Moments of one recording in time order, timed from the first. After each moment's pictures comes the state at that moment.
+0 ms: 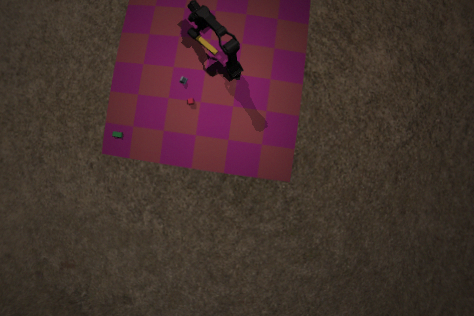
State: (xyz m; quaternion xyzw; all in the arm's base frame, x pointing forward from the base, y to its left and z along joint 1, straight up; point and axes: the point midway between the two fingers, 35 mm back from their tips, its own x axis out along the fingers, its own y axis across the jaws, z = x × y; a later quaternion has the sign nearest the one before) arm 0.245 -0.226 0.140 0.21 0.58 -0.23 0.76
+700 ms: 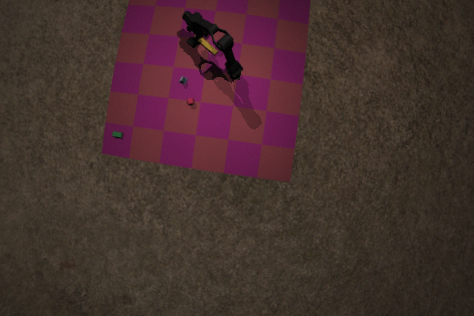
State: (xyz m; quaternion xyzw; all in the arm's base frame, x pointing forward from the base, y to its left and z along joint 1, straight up) arm 0.250 -0.194 0.080 0.20 0.67 -0.21 0.69
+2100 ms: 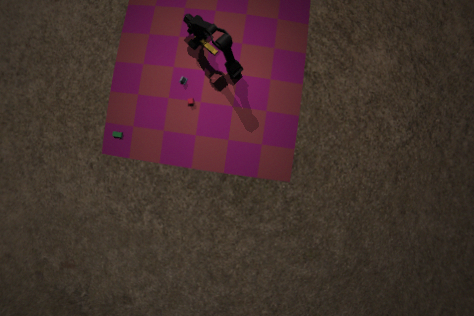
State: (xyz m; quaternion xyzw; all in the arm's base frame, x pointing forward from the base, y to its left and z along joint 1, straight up) arm 0.251 -0.195 0.050 0.20 0.67 -0.21 0.69
